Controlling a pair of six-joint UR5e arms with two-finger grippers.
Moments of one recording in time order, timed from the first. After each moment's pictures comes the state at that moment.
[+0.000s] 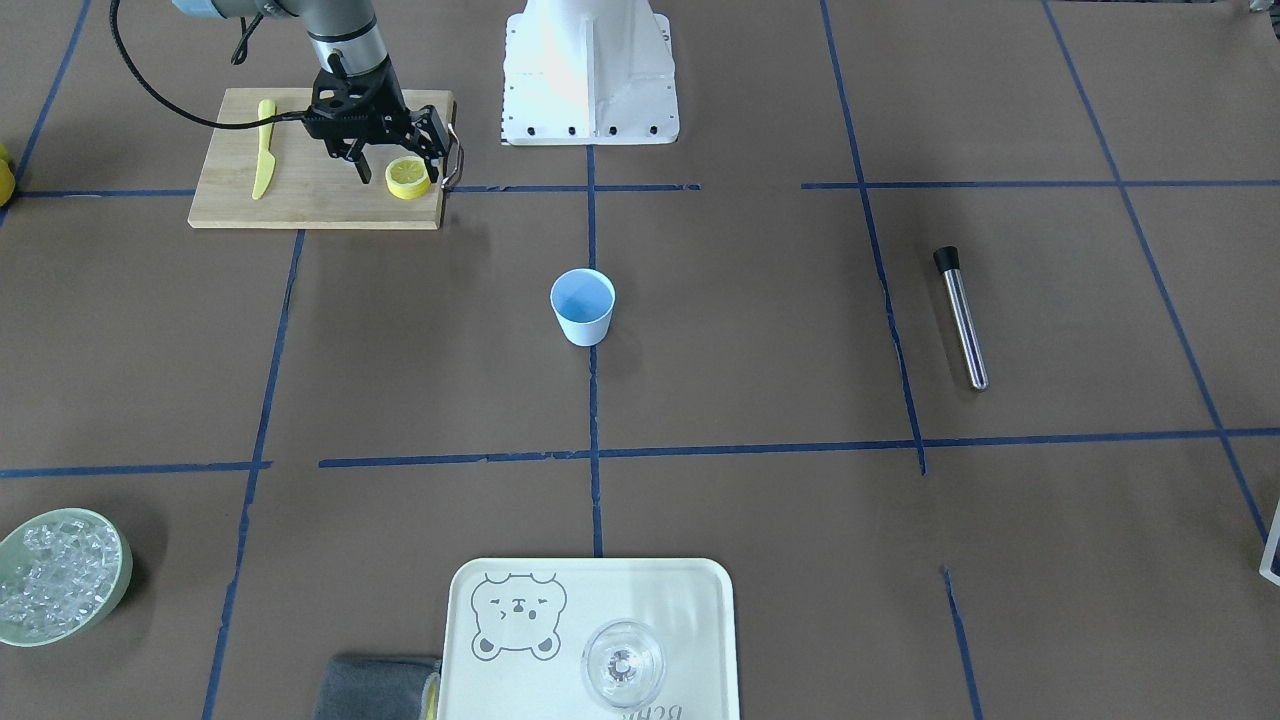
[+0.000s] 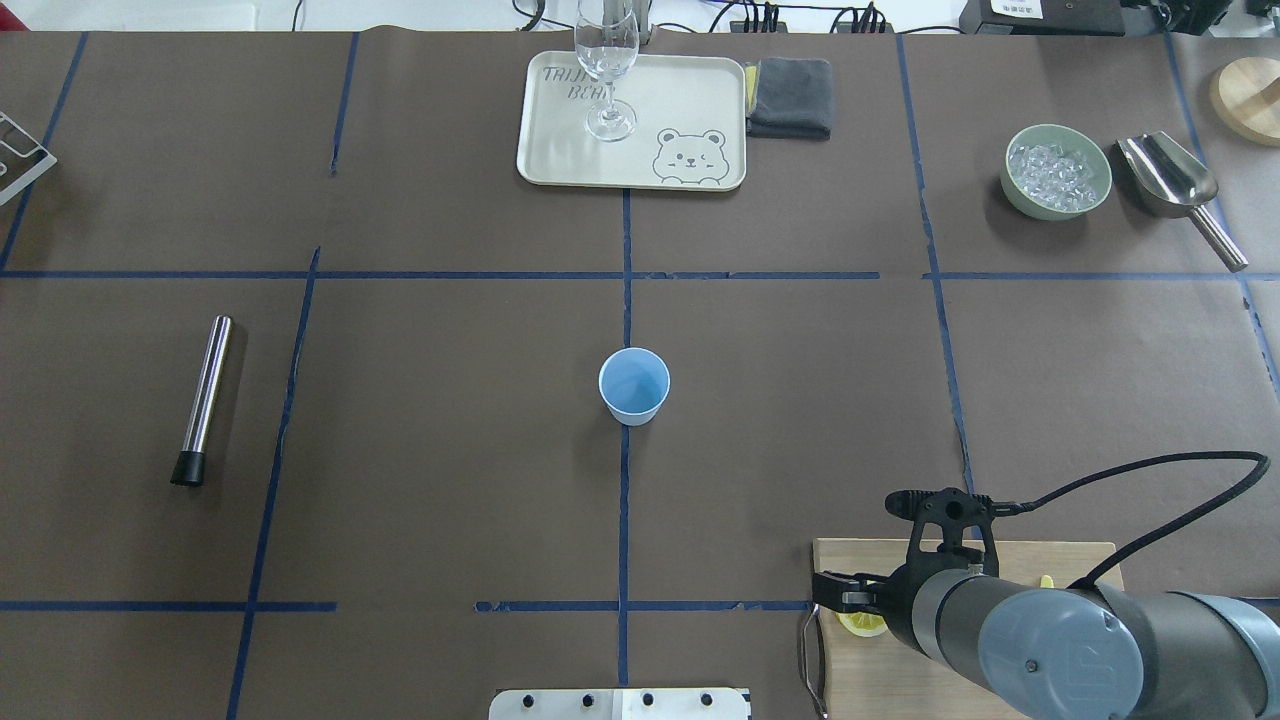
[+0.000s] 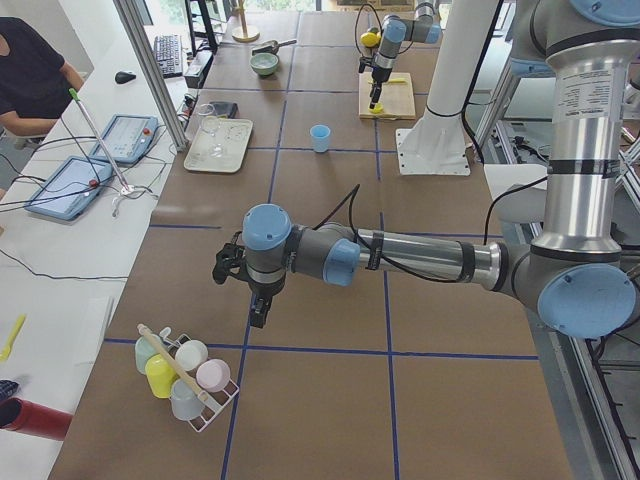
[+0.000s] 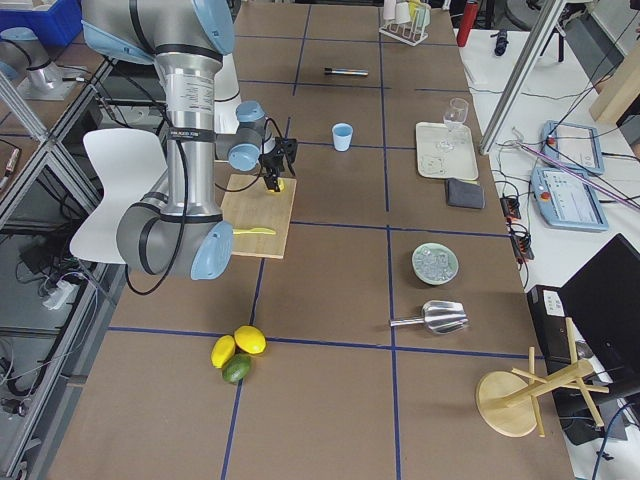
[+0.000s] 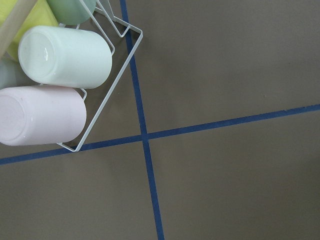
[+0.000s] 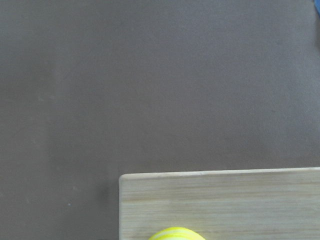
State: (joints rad) left arm -1.51 -1.55 -1.70 -1.73 -2.35 -0.05; right arm 0.10 -1.58 2.14 -1.29 1.44 1.57
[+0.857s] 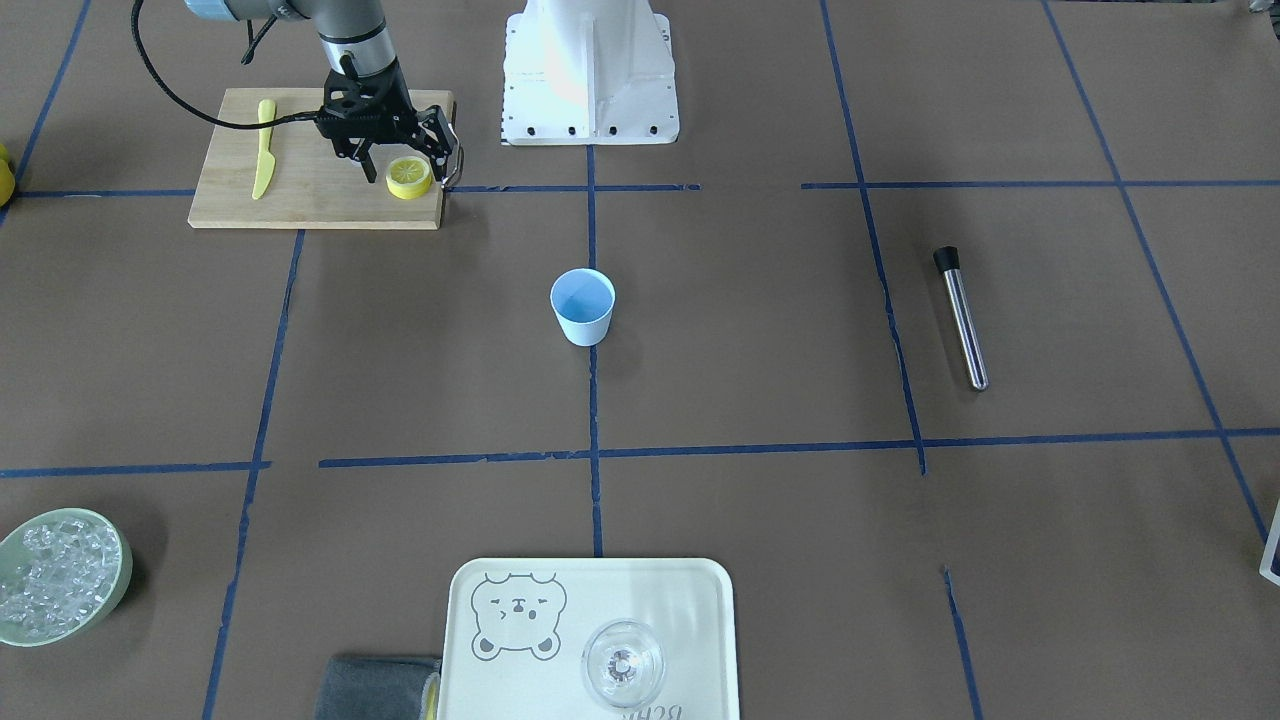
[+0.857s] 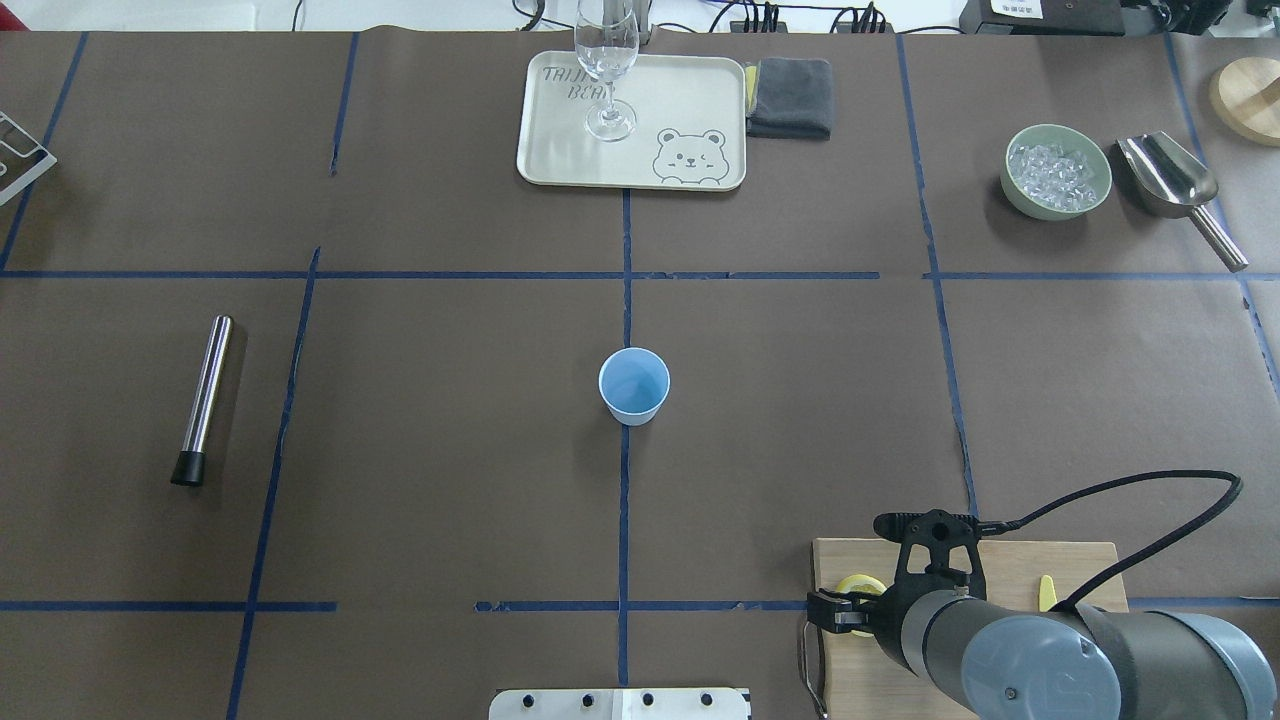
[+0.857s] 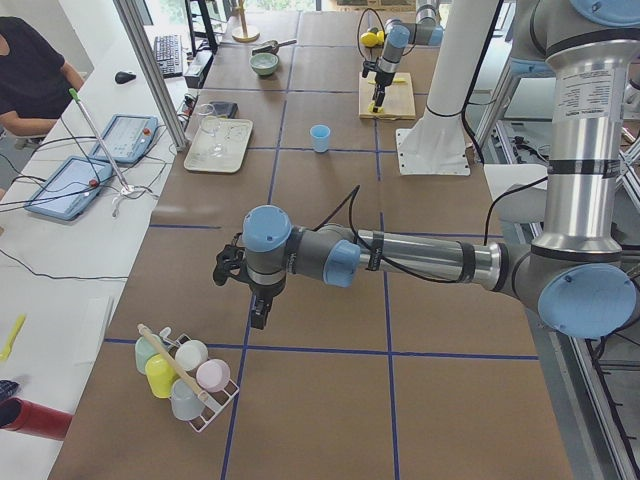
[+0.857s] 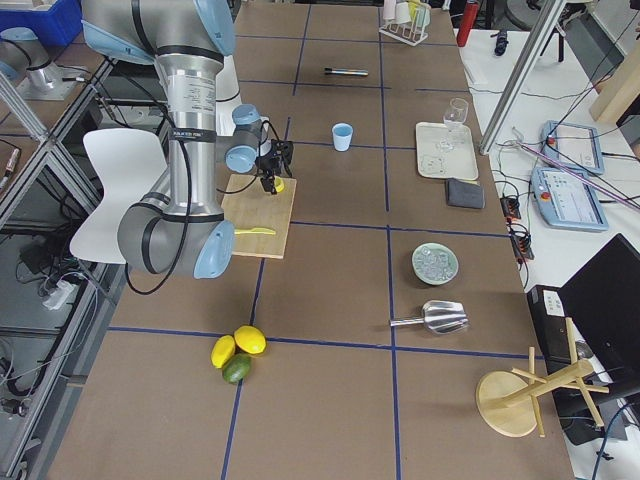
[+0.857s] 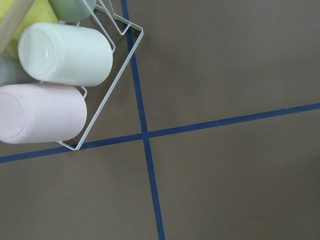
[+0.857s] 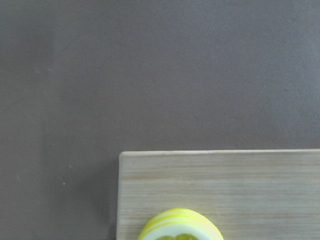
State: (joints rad) left arm -1.51 -1.54 -1.69 -1.73 -2.35 -0.05; right arm 0.07 -1.58 2.12 -1.29 1.41 1.57
